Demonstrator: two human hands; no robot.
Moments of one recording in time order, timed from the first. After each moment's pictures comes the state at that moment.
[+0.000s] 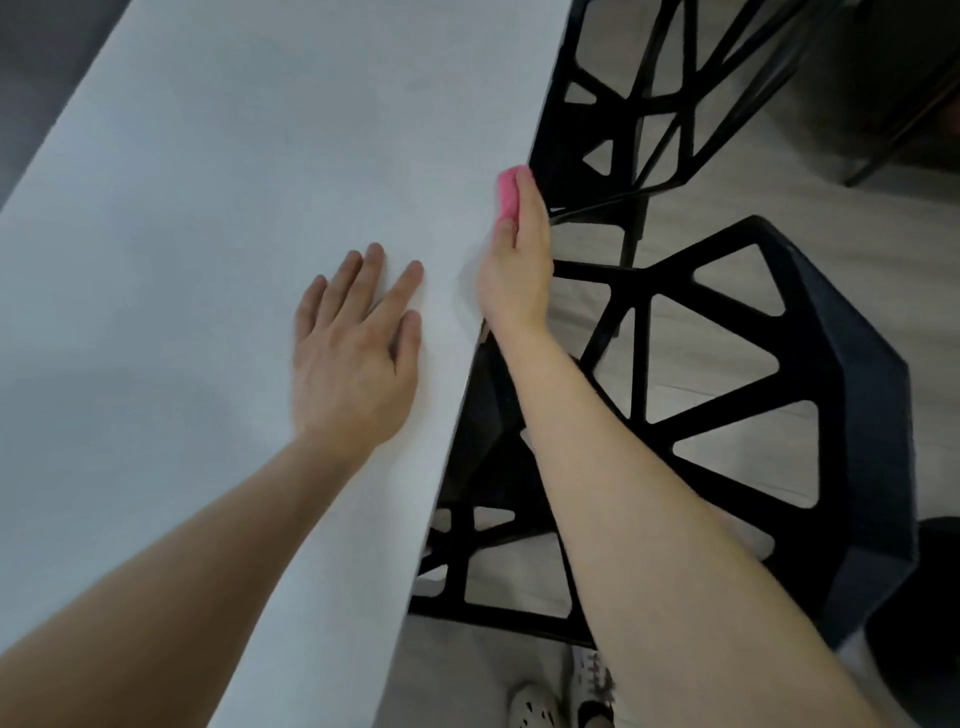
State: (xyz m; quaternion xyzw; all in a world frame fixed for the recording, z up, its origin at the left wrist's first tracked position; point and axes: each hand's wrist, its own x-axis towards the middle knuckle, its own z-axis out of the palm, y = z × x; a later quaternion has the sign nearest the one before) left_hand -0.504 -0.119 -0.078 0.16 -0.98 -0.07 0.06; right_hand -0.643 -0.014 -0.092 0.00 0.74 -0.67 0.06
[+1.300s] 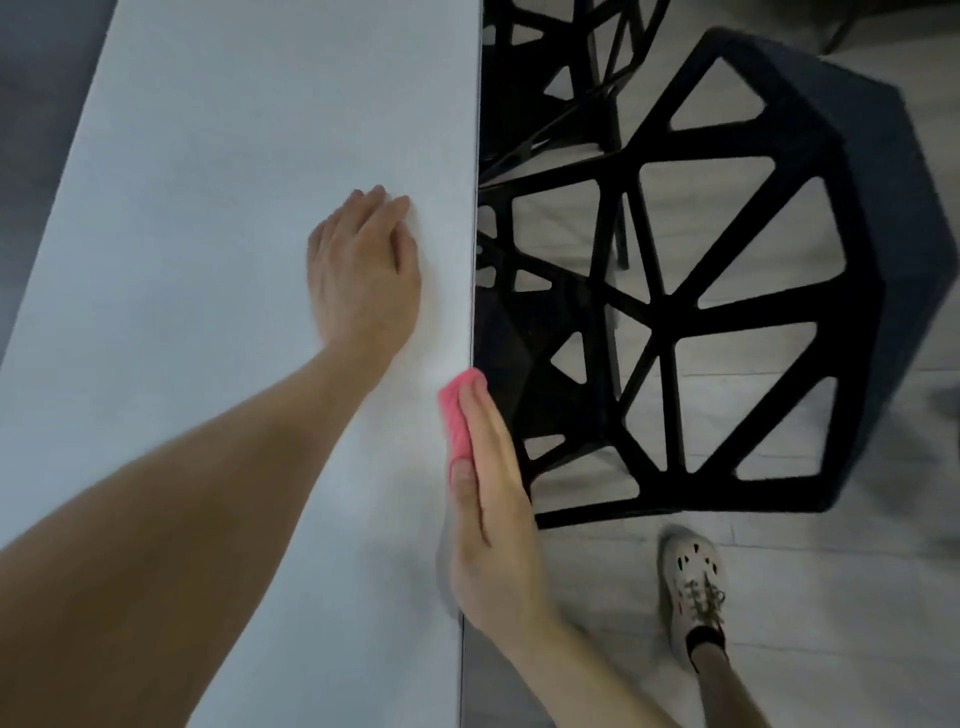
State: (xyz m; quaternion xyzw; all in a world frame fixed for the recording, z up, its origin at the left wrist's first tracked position) left_hand -0.504 -0.126 -0.079 0.12 -0.97 -0.13 0.14; right_hand -0.329 0.038 -0.078 -0.08 0.68 -0.73 0.08
